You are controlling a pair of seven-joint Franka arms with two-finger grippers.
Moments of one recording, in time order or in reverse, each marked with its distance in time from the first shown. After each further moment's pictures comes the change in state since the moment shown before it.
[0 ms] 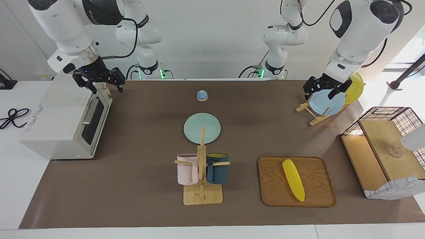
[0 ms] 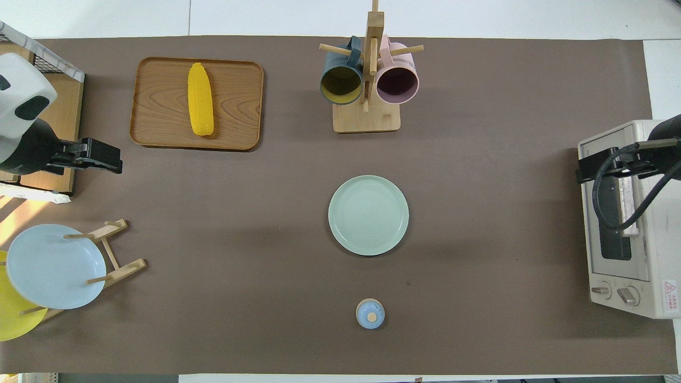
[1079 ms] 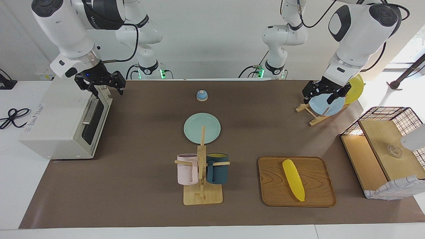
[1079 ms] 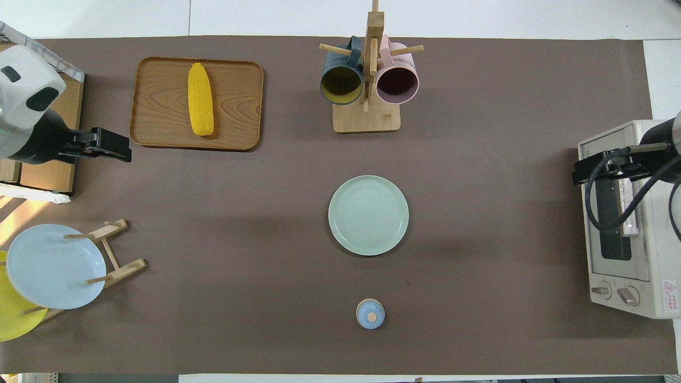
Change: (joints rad) left arm 0.000 0.047 -0.003 0.002 -0.026 0.078 0.000; right arm -0.014 -0.017 -0.002 -0.080 -0.003 0.072 -0.003
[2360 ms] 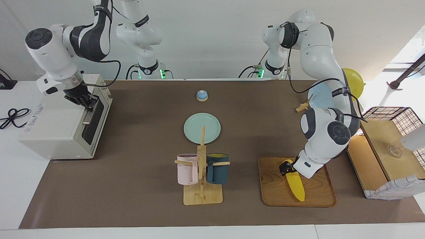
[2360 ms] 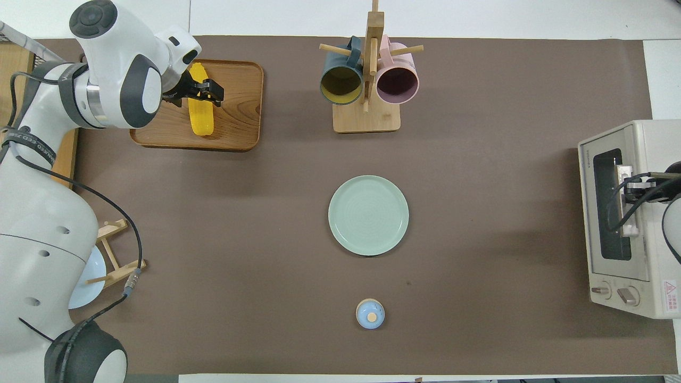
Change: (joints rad) left arm -0.061 0.725 0.005 0.447 0.001 0.310 0.002; right arm -0.187 -0.044 -0.008 -0.317 -0.105 0.304 0.025
